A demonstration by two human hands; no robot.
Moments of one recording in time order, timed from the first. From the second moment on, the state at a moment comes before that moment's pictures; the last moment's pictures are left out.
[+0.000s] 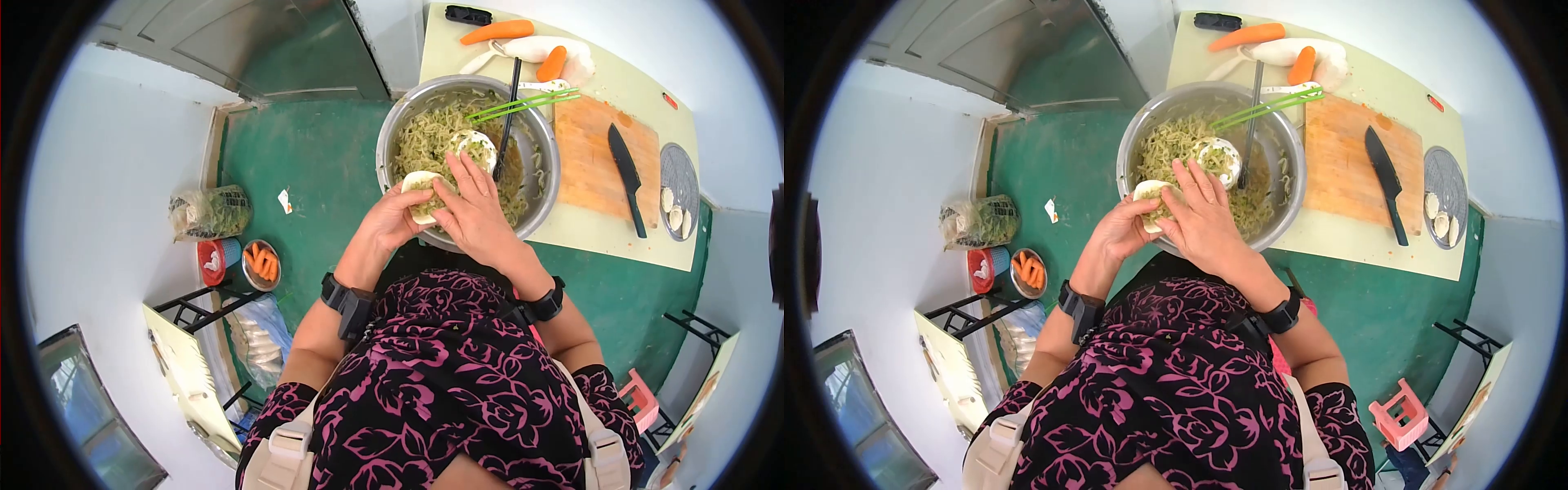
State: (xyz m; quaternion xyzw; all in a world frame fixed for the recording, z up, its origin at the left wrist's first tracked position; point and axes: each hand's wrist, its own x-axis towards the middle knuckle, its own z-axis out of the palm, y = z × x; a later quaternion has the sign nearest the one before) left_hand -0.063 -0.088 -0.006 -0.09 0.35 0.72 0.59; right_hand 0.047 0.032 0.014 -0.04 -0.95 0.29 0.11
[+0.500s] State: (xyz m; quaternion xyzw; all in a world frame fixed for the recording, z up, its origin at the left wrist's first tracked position) left_hand -0.068 -0.093 -0.016 -0.14 0.34 0.71 0.60; right_hand 0.058 0.055 0.008 -0.13 -0.63 0.76 0.14
